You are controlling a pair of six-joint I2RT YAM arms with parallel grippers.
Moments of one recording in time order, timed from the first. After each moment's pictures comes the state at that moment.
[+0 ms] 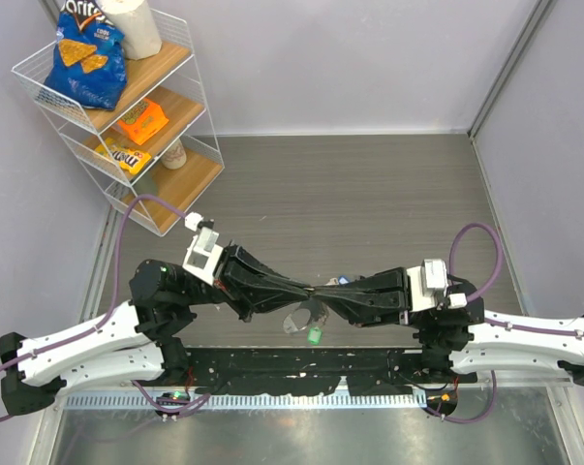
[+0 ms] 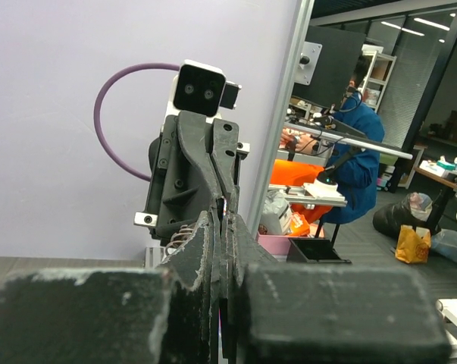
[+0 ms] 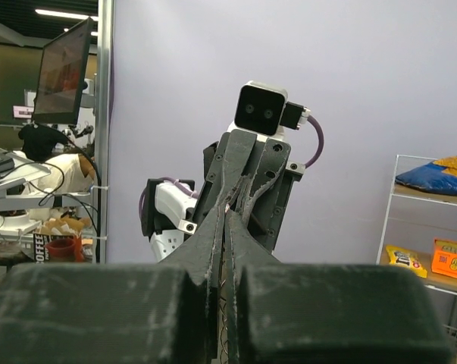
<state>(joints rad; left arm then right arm) -1.16 0.79 0.78 0.61 0.46 -0.49 1.37 0.74 0.59 0.92 -0.16 0.02</state>
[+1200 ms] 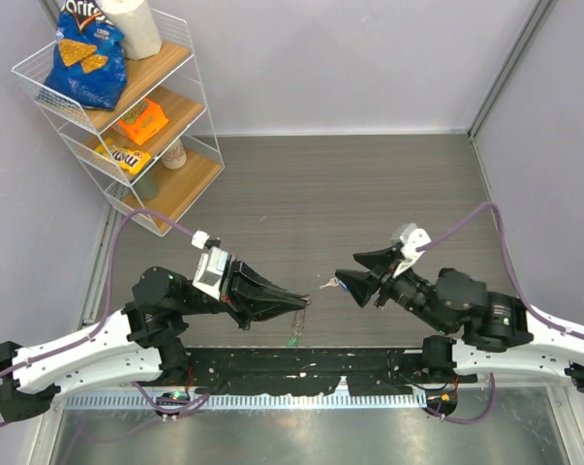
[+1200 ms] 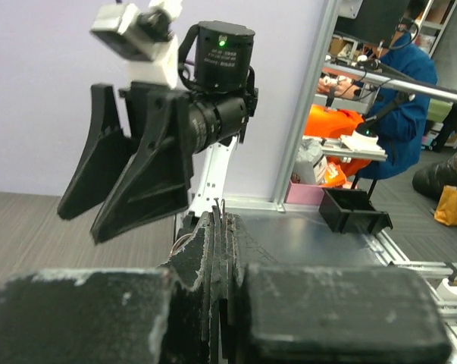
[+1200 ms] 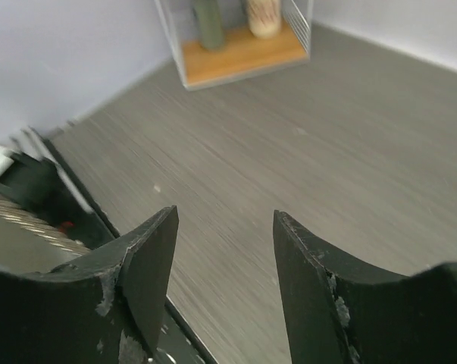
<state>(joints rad) -1.16 0.69 0.68 0.43 0.44 -0.35 1.36 0.56 0.85 -0.31 0.51 0.19</state>
